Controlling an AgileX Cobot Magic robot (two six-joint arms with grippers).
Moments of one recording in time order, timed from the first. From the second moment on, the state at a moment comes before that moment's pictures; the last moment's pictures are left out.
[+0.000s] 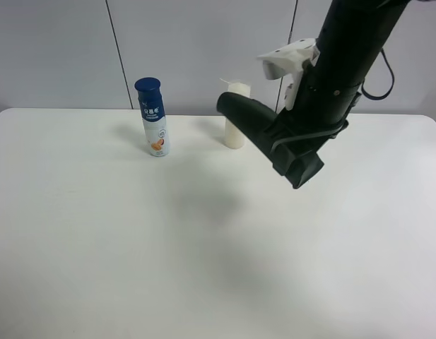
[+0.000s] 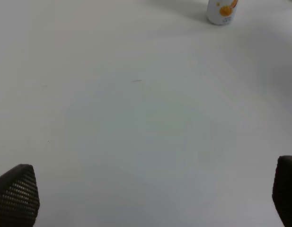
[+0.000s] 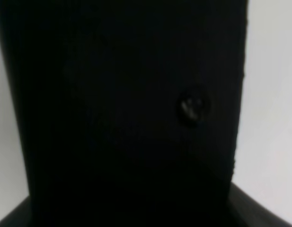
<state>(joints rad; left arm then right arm) 0.04 -0.01 -0.51 -0.11 1.06 0.14 0.61 1.62 -1.27 0.04 1.14 -0.06</state>
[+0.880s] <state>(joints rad) 0.04 0.13 -0.54 -0.16 1.10 0.14 0.94 1.62 -1.27 0.02 1.11 -0.32</state>
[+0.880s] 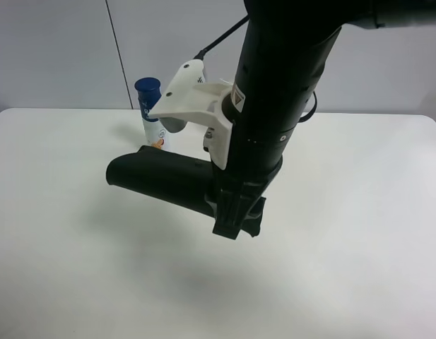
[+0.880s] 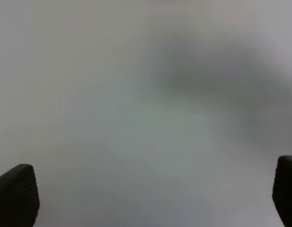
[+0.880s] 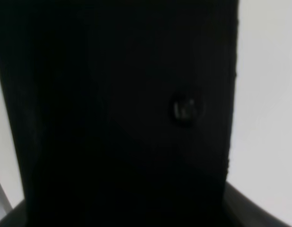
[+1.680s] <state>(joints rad) 0.03 0.65 -0.59 -0.83 1.07 0.20 1.00 1.56 -1.27 0.04 1.09 -0.38</state>
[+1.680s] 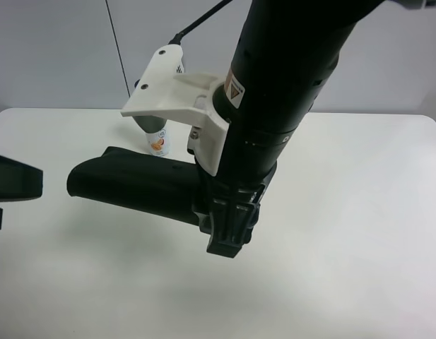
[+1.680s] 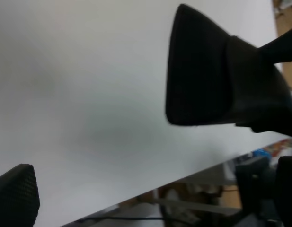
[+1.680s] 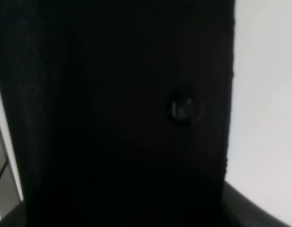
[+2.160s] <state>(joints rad) 0.03 0.84 -0.59 -1.06 1.06 0.31 1.00 1.54 -1.27 0.11 1.06 -0.42</state>
